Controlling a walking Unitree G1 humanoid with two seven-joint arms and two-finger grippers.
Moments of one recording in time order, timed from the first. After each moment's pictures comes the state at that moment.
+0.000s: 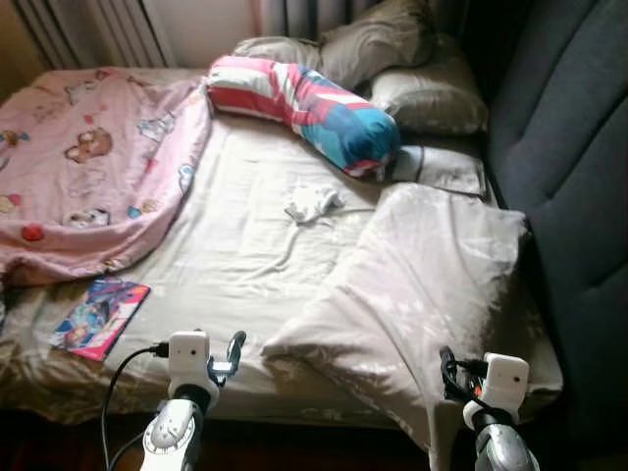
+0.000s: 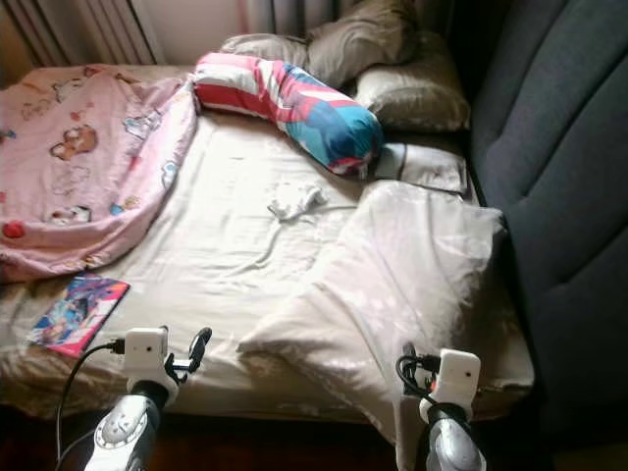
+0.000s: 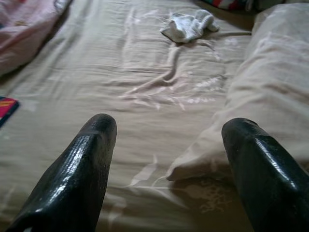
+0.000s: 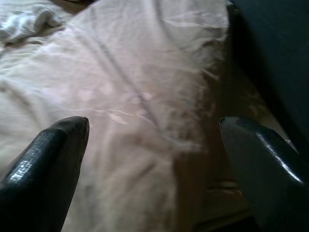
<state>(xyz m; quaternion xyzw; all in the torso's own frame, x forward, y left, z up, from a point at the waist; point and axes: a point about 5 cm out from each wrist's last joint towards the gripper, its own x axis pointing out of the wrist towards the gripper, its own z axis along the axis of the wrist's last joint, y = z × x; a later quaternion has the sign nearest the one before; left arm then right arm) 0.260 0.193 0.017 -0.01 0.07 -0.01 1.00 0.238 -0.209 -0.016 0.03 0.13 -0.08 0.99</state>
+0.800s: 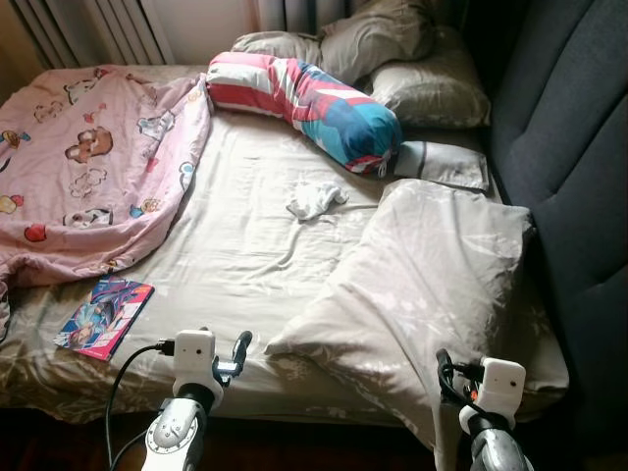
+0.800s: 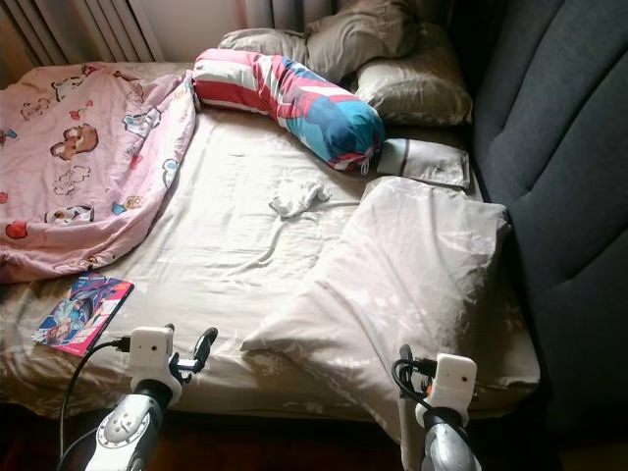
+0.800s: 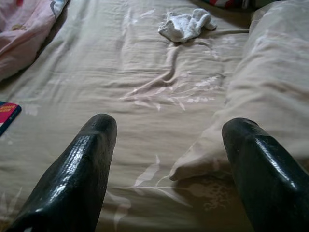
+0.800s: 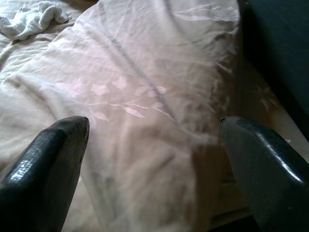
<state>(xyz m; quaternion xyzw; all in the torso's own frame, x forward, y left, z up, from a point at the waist) 0.259 0.187 0.020 0.00 0.07 -0.04 1.00 0.231 -0.202 -0.019 0.04 0.13 -0.08 0.99</state>
